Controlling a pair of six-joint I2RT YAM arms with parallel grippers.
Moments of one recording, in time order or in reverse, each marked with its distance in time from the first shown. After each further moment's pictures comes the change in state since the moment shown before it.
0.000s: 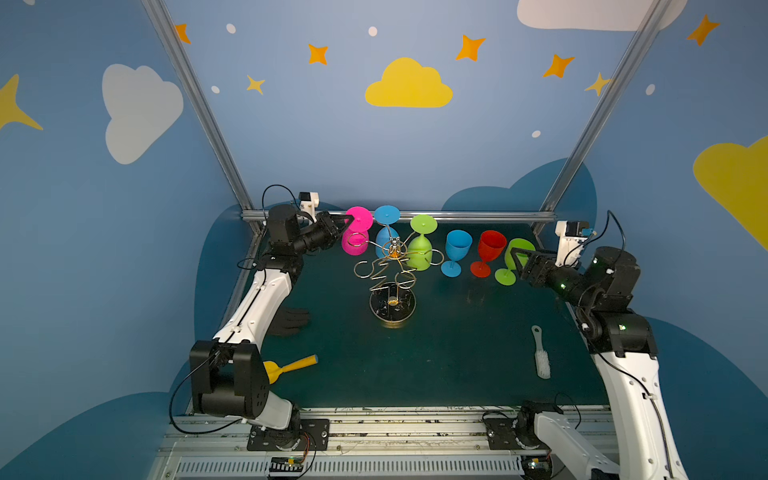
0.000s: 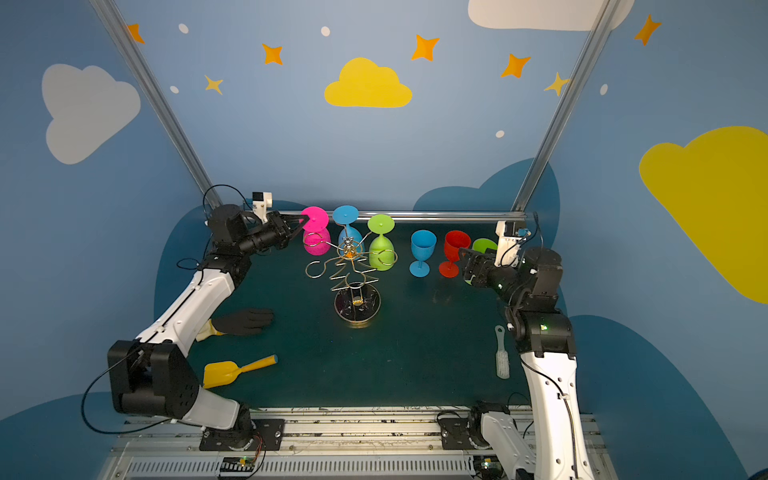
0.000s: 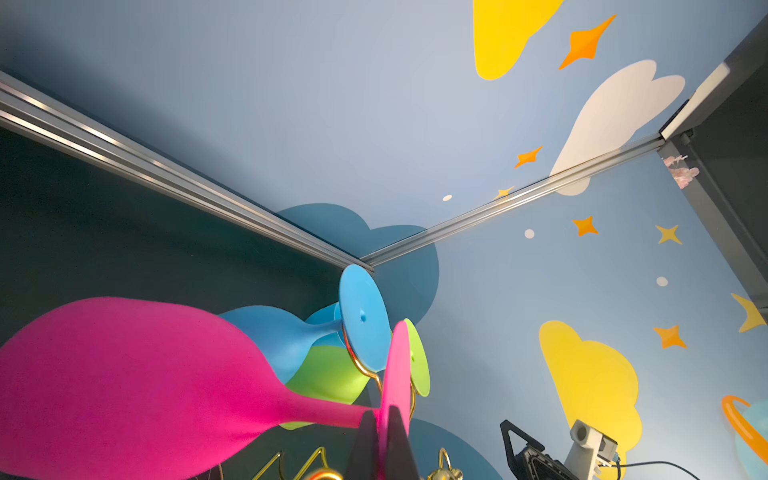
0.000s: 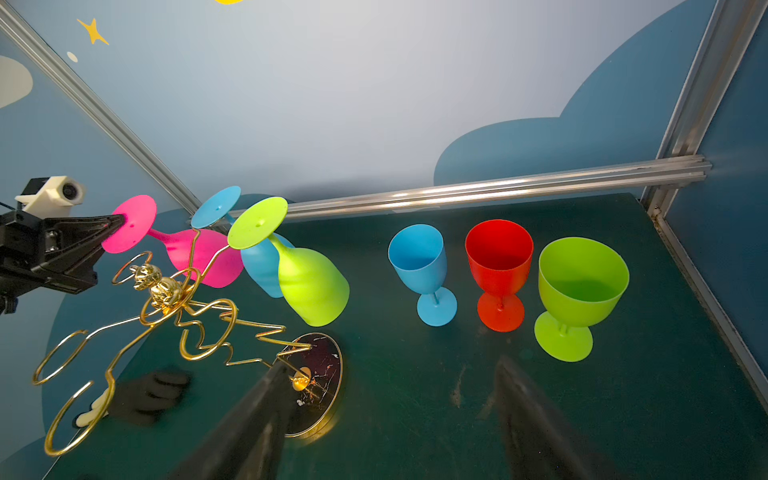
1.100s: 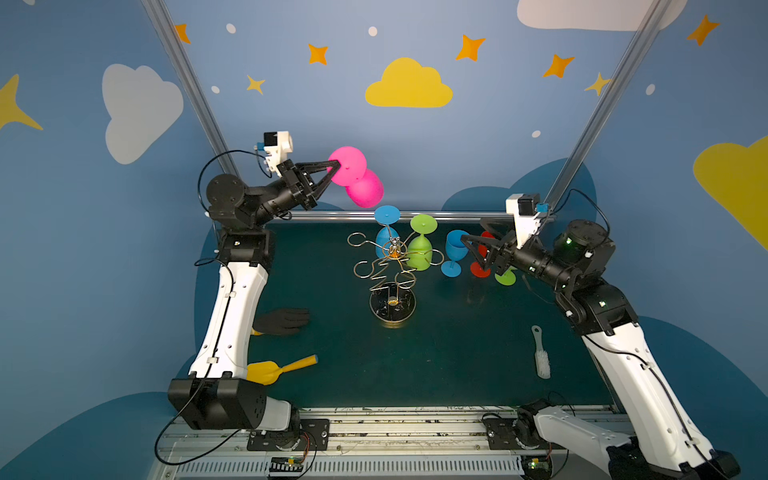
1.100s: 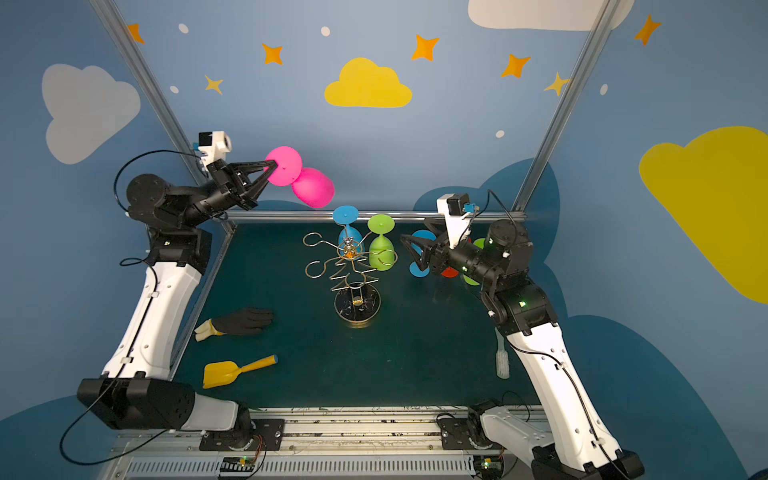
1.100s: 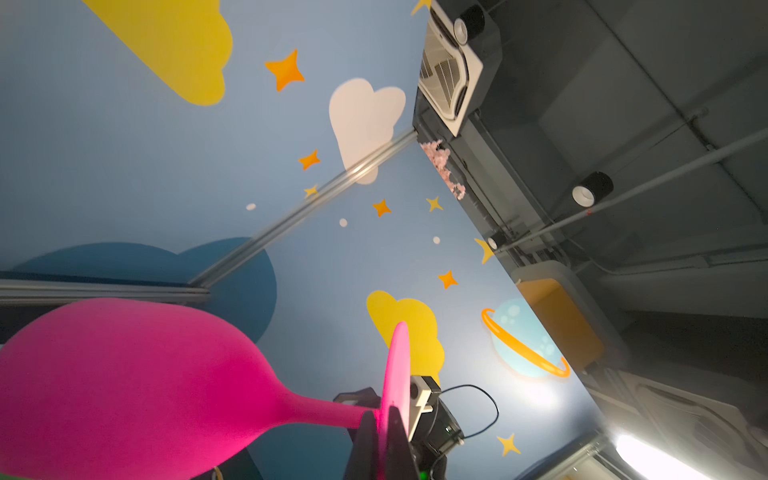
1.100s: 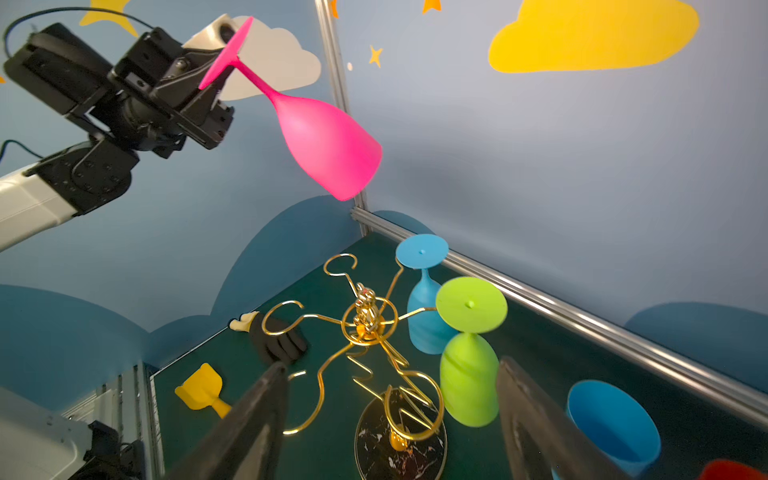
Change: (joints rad) left arm 0.006 -0.061 0.398 0.207 0.262 -0.464; right arm 0.401 0.185 0.209 0.222 -0.160 -0.146
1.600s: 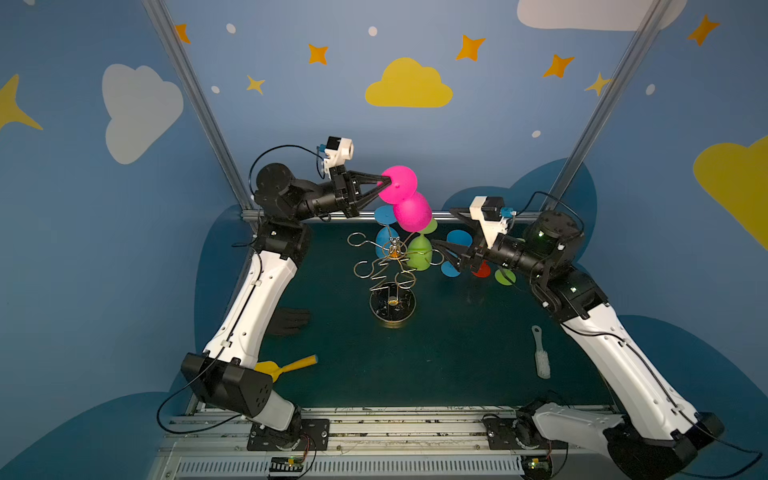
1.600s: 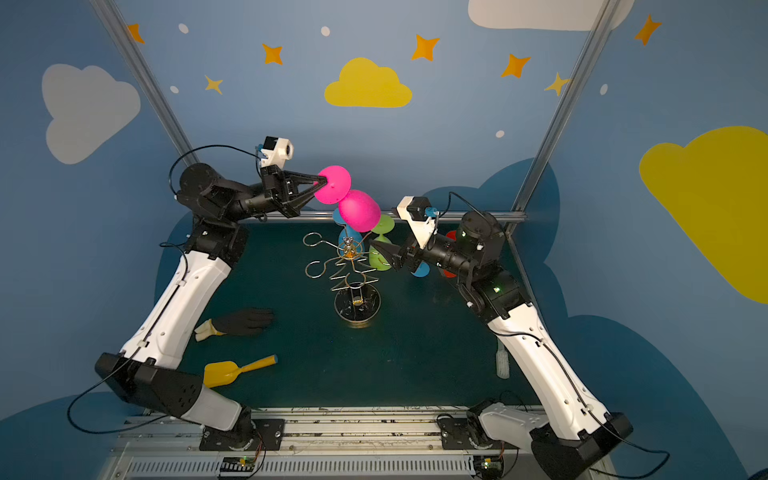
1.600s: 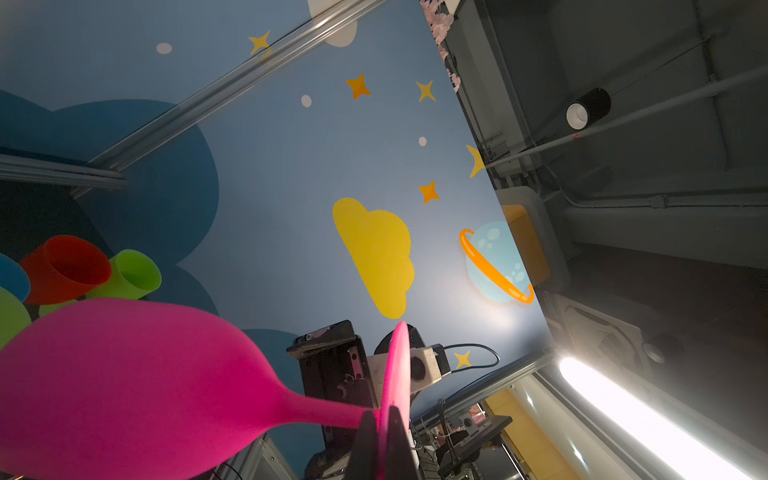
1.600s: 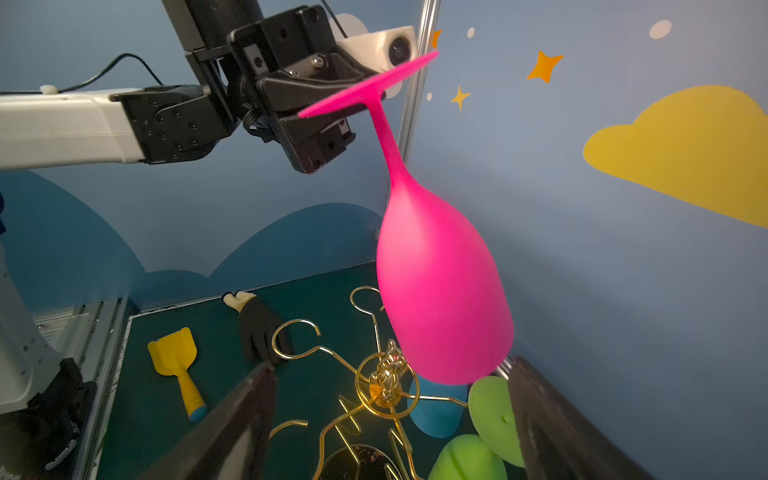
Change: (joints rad) left arm -0.214 0.100 0.082 -0.091 0.071 0.006; right arm 0.142 0.103 0.037 0.121 -0.019 -0.278
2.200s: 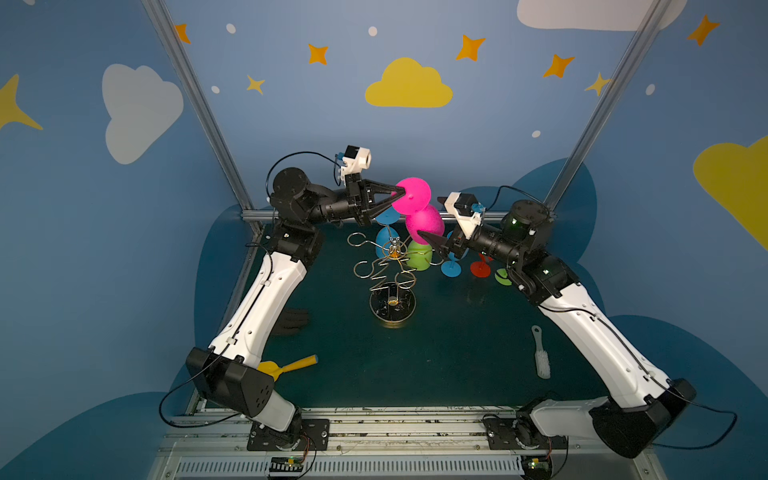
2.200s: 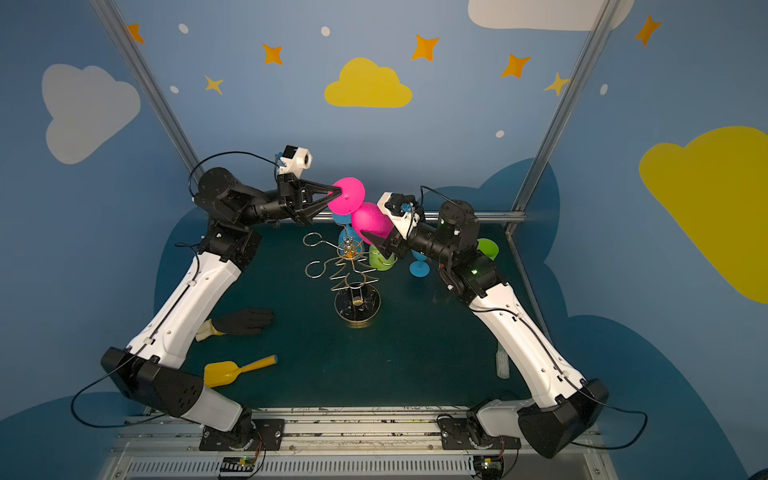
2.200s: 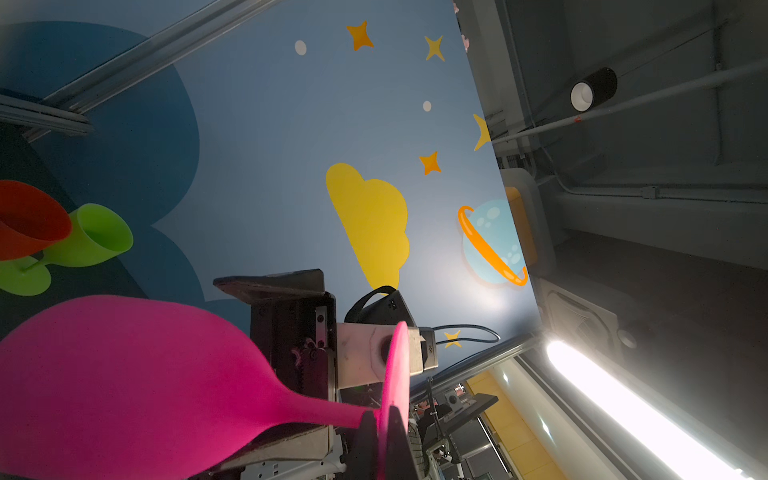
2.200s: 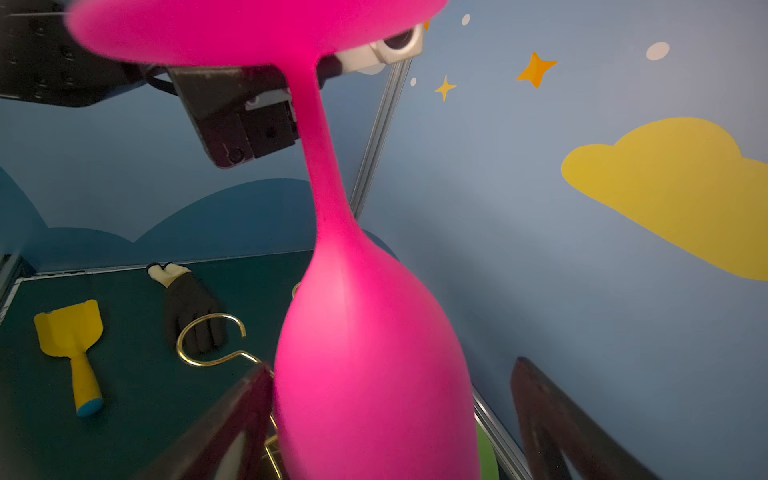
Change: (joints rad) left arm -0.065 0.003 -0.036 0.029 0.013 -0.033; right arm 0.019 0.149 0.055 0.064 0.077 -0.144
